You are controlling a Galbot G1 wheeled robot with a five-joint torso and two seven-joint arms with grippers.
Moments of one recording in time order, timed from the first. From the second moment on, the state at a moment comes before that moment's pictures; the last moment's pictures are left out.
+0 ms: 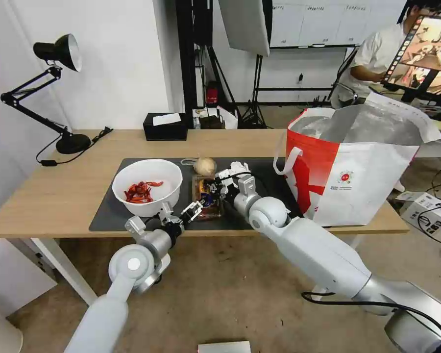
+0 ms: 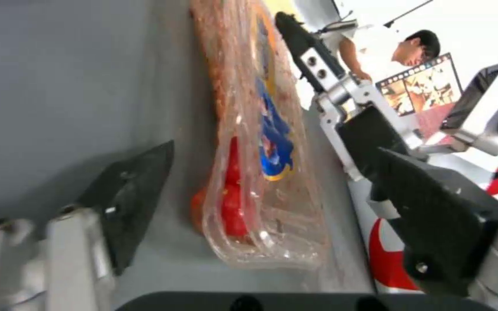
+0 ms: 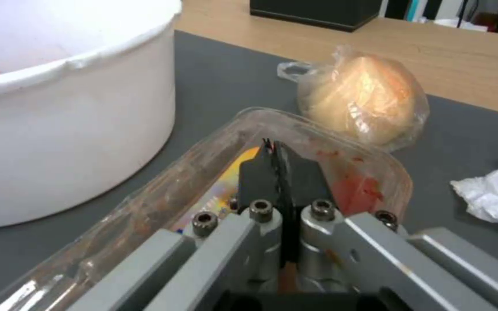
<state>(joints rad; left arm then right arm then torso) 1.09 -1.23 -0.30 -1.90 -1.41 0.39 -0.34 -0.41 1.15 -0.40 1.44 0.78 -0.28 0.06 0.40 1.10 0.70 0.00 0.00</state>
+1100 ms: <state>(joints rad) 1.10 -1.23 -0.30 -1.90 -1.40 0.38 -0.33 -0.44 1.13 -0.34 1.51 0.79 -0.28 0.08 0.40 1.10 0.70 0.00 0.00</state>
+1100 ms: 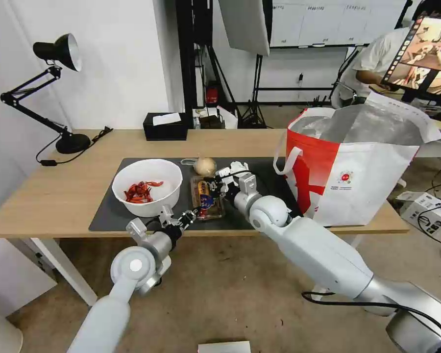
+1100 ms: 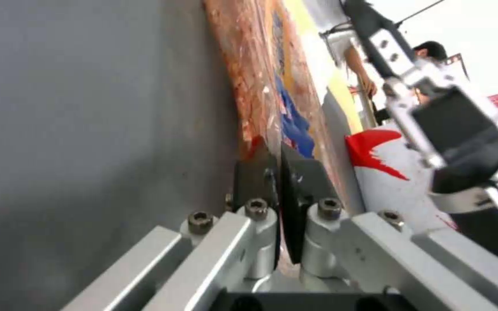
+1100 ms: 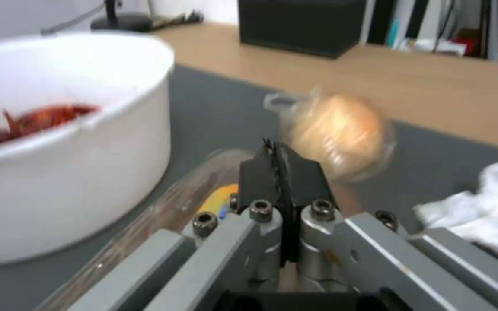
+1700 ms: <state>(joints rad) 1.11 -1.21 -0.29 -2.04 -1.38 0.32 -0.32 -0.86 0.94 -0.02 1.97 0.71 -0.21 0.18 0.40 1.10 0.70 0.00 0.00</state>
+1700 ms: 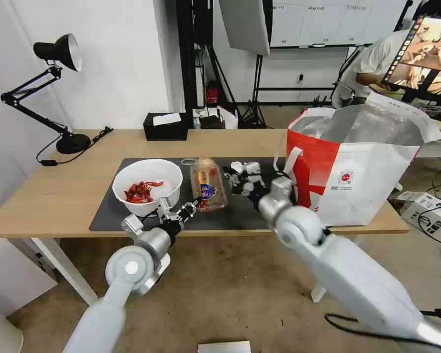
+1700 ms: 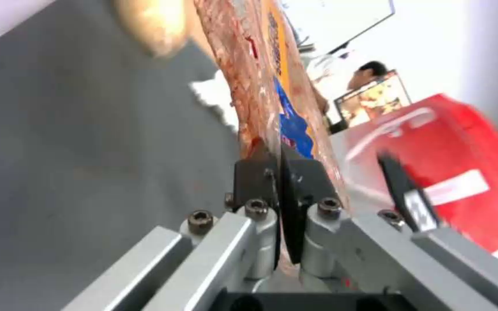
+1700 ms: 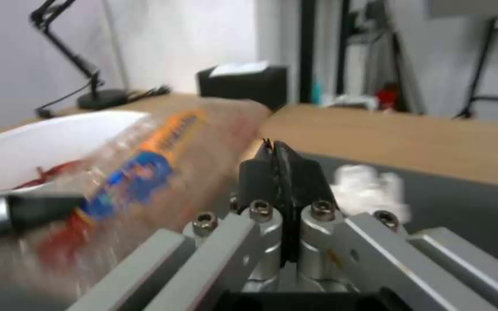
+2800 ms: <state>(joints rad) 0.70 -0.94 -0.10 -2.04 -1.13 0.18 -0.18 -1.73 1.13 0.38 2.22 0.18 0.22 0.12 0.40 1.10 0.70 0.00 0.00</state>
